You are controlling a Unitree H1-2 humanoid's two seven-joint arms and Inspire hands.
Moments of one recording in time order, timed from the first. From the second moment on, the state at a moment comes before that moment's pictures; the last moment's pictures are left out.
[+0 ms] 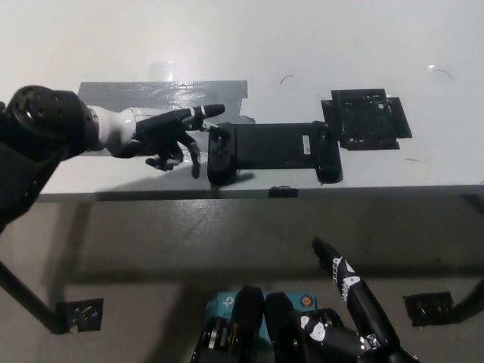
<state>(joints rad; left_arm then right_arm) -1.03 0.57 -0.54 0.44 -0.16 0.45 -0.85 0.04 -0.07 0.23 -0.06 -0.07 -0.14 0.13</state>
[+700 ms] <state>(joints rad) -1.07 0.48 -0.59 0.59 -0.07 0.45 -0.90 0.02 -0.07 0.23 -0.06 -0.08 -0.14 0.14</state>
